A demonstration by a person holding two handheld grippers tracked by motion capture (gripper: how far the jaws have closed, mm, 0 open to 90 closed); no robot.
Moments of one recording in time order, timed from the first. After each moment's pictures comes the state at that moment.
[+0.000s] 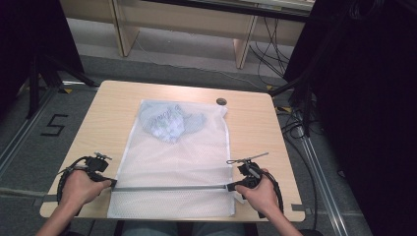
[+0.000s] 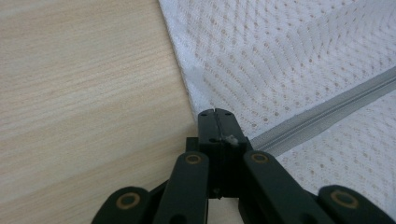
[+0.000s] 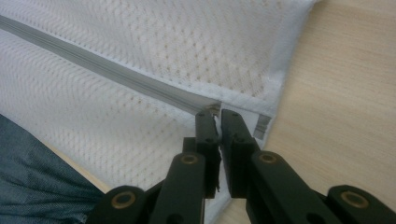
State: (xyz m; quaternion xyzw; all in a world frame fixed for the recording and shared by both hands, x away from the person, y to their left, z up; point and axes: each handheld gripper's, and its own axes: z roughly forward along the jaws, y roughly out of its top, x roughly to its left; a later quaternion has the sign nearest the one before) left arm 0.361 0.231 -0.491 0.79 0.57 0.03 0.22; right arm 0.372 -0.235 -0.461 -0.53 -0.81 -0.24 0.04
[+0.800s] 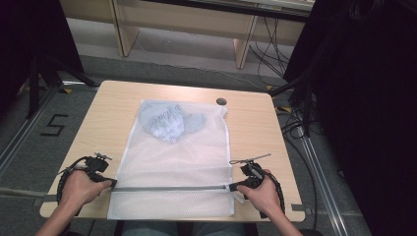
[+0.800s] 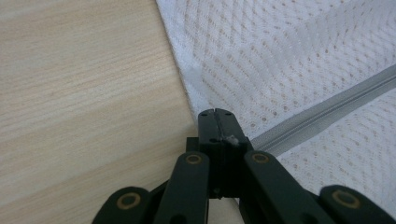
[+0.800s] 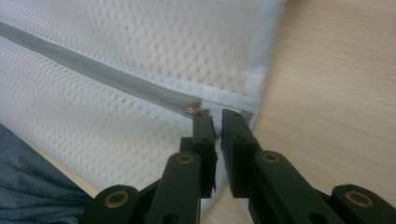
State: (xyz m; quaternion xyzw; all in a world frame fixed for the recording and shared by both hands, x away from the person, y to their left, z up) left arm 0.359 0.230 -0.492 0.79 0.57 0.03 0.23; right arm 0.374 -0.245 -0.468 -0.54 -0.81 -0.24 0.03
